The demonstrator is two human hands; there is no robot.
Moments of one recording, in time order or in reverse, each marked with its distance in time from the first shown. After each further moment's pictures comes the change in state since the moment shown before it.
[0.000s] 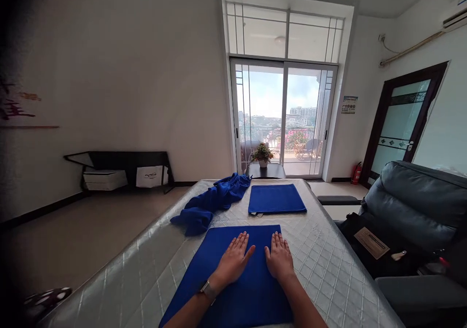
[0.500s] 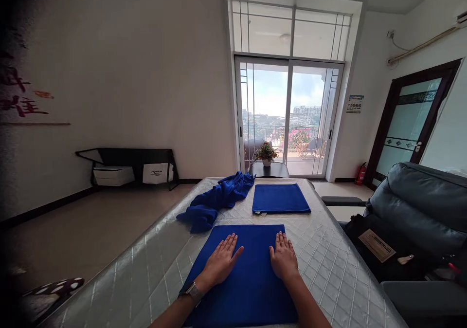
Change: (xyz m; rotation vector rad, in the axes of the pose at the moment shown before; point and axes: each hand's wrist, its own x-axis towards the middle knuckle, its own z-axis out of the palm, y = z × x) left_hand -0.032 -0.045 -0.026 0.011 -0.100 -0.117; right_hand 0.003 0.001 0.004 -0.039 -0.010 0.007
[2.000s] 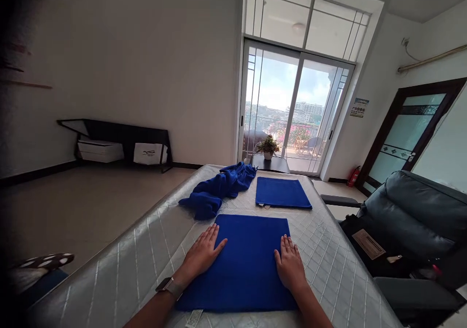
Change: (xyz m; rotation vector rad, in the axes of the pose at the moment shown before) left_hand -0.029 -0.072 -0.004 -0.034 0.091 -0.162; right_hand -0.045 -0.004 0.005 -0.057 0.001 -0.003
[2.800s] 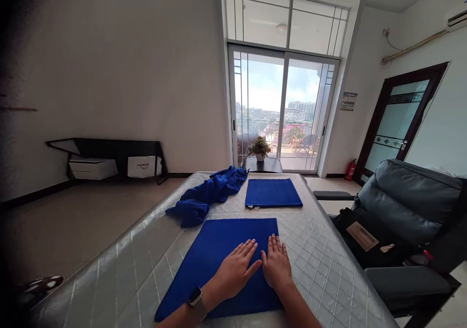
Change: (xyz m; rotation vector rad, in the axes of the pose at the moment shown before) left_hand -0.023 0.168 0.000 -0.075 -0.063 0.469; right_hand -0.005 -0.001 -0.012 0.052 -0.041 -0.020
